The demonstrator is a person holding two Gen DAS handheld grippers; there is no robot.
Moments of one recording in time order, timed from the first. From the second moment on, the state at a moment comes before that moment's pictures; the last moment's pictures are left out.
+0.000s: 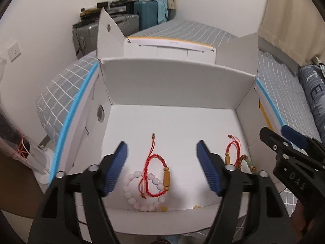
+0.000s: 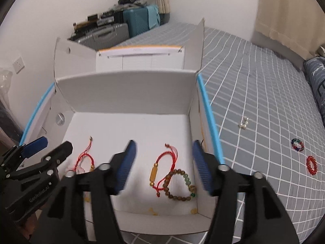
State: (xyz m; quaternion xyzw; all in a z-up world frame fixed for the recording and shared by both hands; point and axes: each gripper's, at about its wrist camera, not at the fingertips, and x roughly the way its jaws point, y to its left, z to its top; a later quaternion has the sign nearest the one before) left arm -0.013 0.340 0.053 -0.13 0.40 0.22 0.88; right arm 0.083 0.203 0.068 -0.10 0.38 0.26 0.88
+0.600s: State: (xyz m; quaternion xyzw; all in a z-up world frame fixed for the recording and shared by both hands) left arm -0.001 0.278 0.105 -0.11 0.34 0.19 0.91; right arm 0.075 0.120 0.118 -0.08 0.32 0.22 0.92
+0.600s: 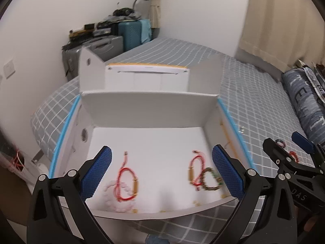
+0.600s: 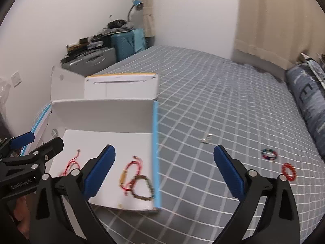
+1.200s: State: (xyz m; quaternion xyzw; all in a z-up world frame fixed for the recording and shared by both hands) left arm 0.137 0.128 0.089 -0.06 0.37 0.08 0.92; right arm 0.166 -0.063 0.123 -0.04 0.32 0.10 0.94
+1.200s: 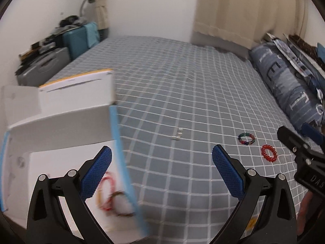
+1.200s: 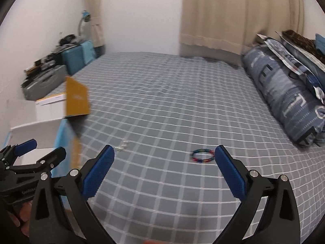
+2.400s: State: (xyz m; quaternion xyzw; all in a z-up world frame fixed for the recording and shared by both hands) left arm 0.320 0.100 -0.072 -0.05 0.47 0.08 0.88; right arm 0.358 -0.161 -0.065 -0.02 0.52 0.04 0.85
